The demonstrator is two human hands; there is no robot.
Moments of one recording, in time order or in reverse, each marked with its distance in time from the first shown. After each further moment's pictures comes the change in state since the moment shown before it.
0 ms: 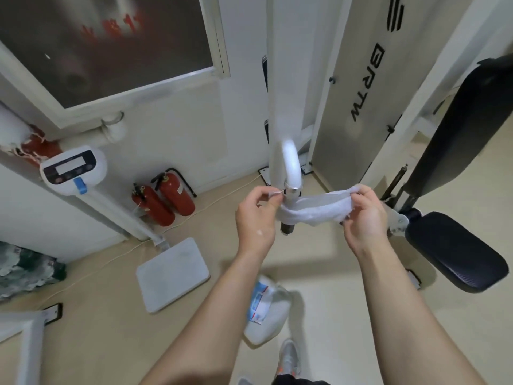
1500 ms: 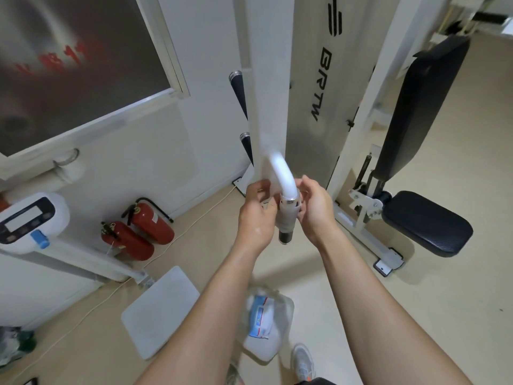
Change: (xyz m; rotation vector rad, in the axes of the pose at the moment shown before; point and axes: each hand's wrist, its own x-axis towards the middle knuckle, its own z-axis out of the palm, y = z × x) left_hand 0.042 0.004 0.005 0.107 -0.362 -0.065; right_hand -0.026 0.000 0.090 -0.036 -0.071 0.075
